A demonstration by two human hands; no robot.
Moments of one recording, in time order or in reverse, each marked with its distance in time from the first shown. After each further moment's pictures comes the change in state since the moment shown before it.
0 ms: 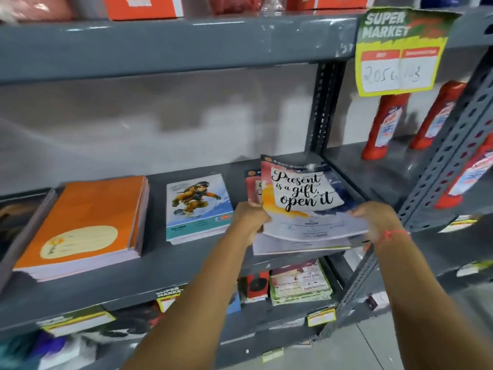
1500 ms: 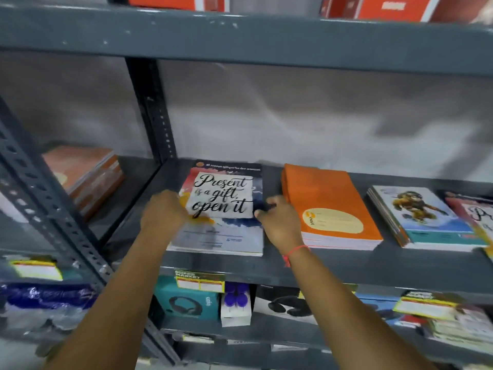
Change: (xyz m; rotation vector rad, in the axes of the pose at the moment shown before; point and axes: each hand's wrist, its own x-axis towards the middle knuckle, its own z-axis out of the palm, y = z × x) left_hand -0.107 -0.151 -0.587 0.680 0.727 0.005; right_hand -0.296 -0.374 0.405 0.310 -0.190 -0.583
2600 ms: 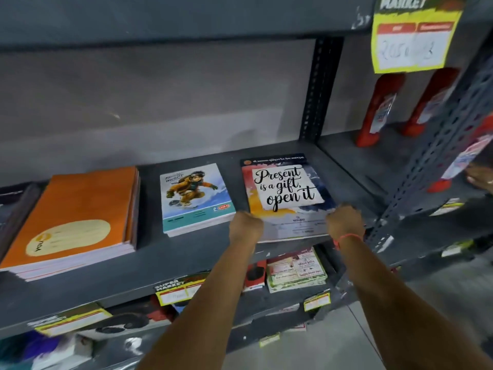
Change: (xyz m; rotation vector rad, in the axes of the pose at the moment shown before) left_hand -0.255 0.452 0.338 -0.486 -0.490 0.010; right_hand 0.009 0.354 -0.478 -0.381 0.451 0.650
